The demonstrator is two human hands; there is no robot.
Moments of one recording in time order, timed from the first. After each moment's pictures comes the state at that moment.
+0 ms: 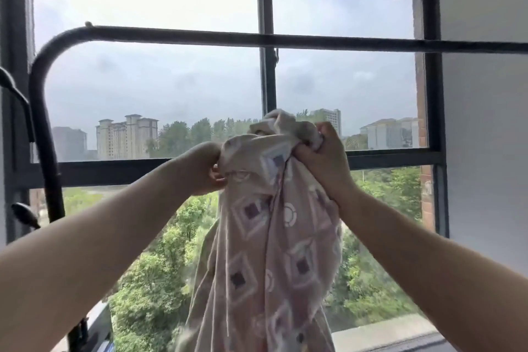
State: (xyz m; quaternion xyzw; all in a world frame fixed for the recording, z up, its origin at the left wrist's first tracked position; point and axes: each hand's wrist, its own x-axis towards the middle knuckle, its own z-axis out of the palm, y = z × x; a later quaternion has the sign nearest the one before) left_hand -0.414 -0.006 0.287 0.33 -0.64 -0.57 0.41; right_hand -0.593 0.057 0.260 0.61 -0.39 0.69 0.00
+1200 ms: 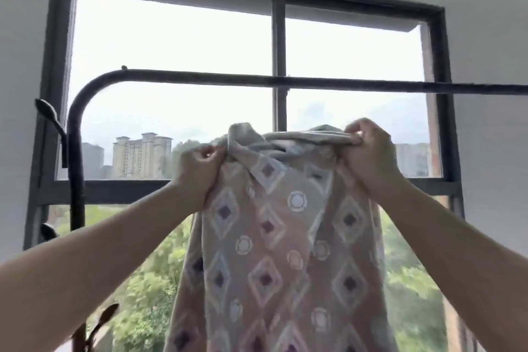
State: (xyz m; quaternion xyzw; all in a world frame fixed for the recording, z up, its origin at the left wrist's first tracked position) left_hand -0.413 0.024 0.298 0.31 -0.61 -0.24 0.69; right_hand -0.630 0.080 0.312 0.56 -0.47 0.66 0.18
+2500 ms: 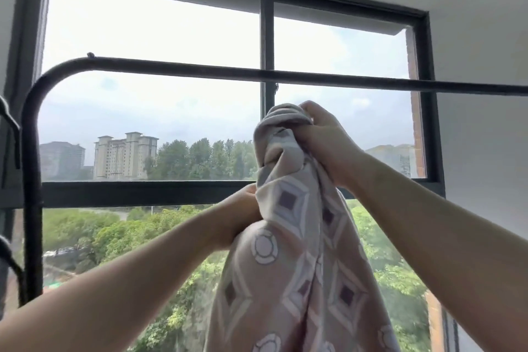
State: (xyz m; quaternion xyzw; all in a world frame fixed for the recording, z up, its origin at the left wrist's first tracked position) left_hand -0.475 0.022 0.266 0.18 -0.76 -0.46 0.42; right_hand -0.599 0.070 0.335 0.68 -0.30 0.65 -0.16
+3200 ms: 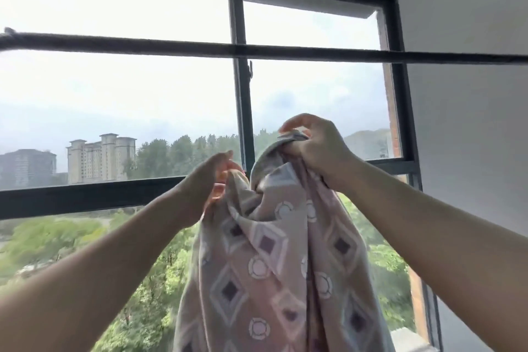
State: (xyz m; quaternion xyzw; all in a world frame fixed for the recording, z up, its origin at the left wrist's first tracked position) left_hand -0.474 -0.026 0.277 0.28 -0.73 -0.46 0.43; right_hand -0.646 0.049 0.300 0.65 -0.40 0.64 -0.04
